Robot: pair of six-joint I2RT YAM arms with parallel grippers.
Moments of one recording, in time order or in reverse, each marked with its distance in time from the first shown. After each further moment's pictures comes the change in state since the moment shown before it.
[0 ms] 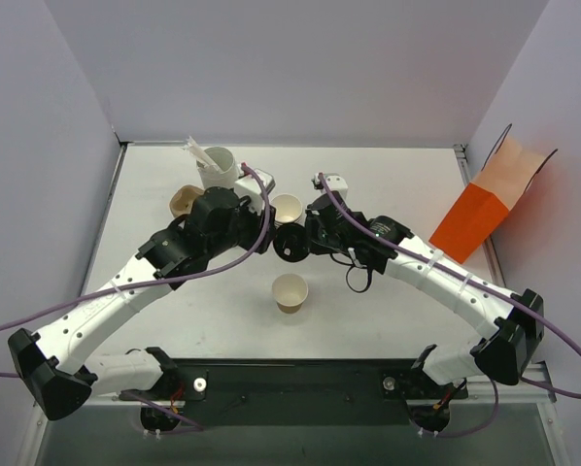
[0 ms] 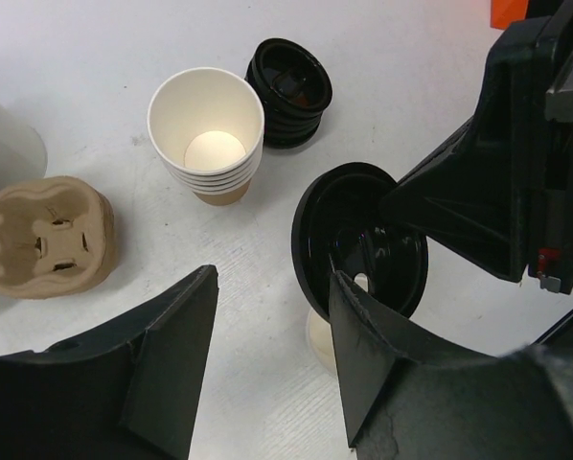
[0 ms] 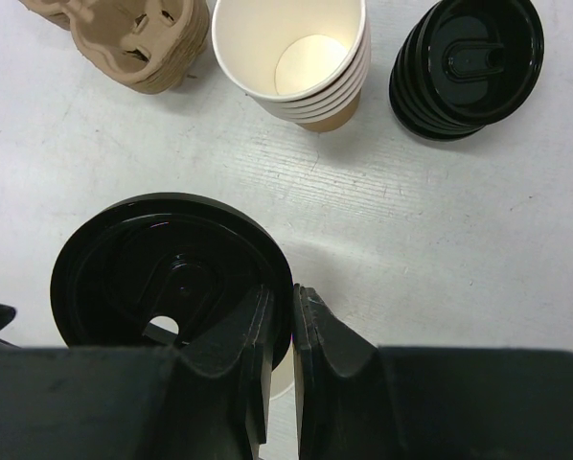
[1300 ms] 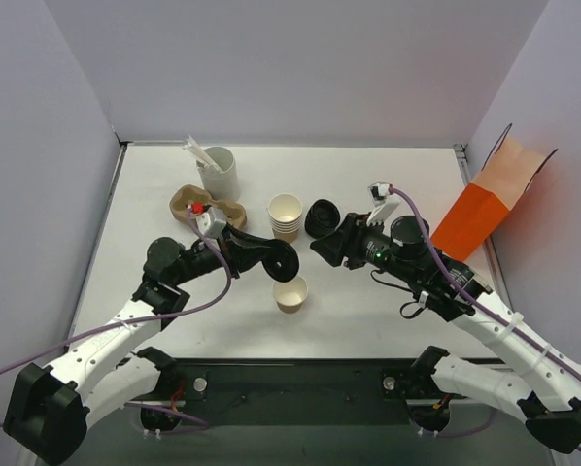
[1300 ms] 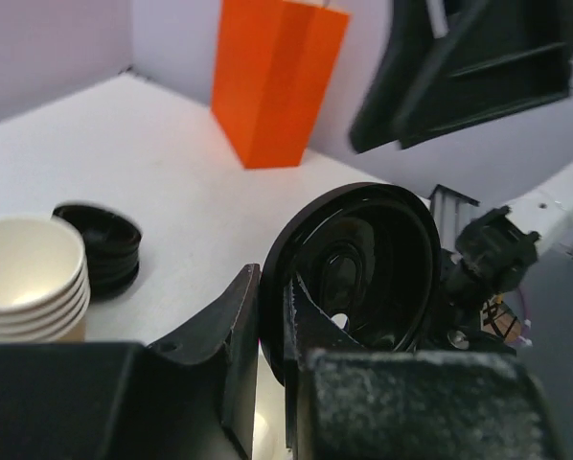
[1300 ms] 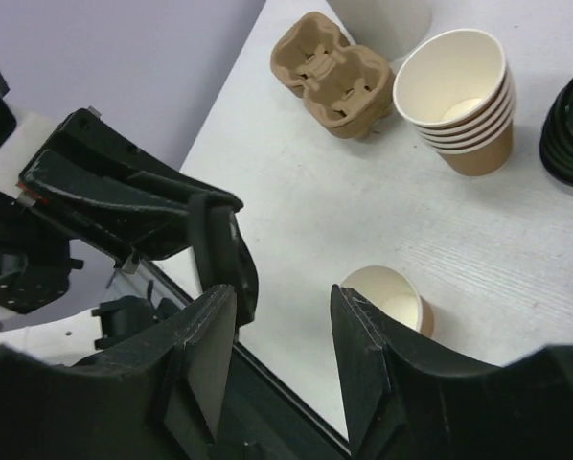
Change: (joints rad) left arm 0.268 -0.234 -0.680 1.006 0.707 -0.201; right arm -0.070 -0.479 -0.283 0.264 -0.294 0.068
